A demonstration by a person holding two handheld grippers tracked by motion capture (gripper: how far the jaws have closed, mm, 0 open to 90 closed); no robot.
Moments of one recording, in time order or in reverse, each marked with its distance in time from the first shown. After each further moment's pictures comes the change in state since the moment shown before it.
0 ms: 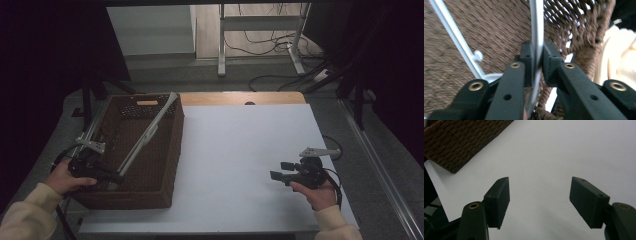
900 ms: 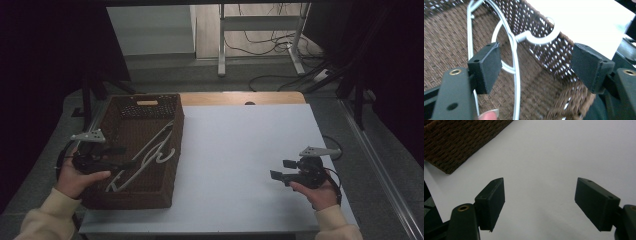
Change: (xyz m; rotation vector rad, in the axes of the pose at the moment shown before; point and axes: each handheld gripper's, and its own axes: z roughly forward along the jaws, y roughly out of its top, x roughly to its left) left arm -0.066 0.038 0.001 -0.297 0.341 -0.002; right arm 0.004 0.003 -0.003 -0.013 -0.033 -0.028
